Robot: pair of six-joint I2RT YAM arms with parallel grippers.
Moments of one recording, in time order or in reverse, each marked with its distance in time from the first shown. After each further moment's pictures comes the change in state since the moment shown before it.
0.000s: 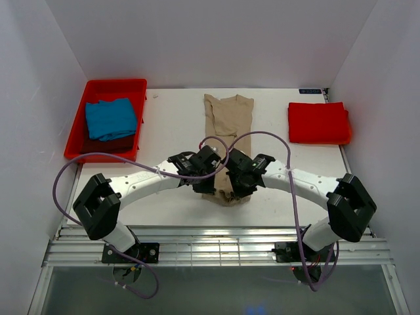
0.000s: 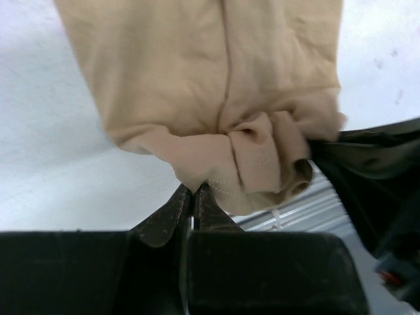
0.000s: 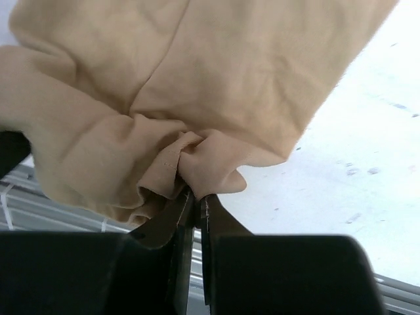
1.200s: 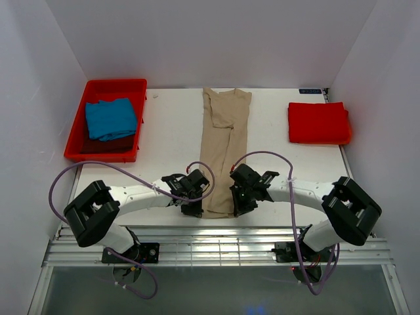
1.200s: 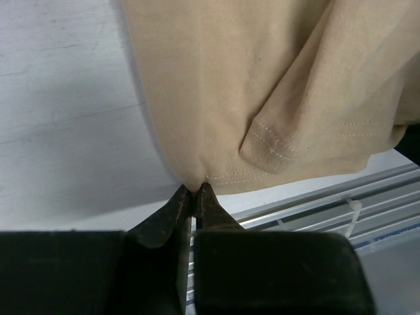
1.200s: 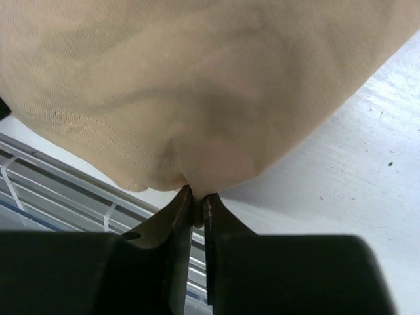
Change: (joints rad) left arm -0.022 -0.081 -0.361 0.144 0.010 -0.114; right arm -0.039 -0.038 -0.302 0.304 -0.228 0.051
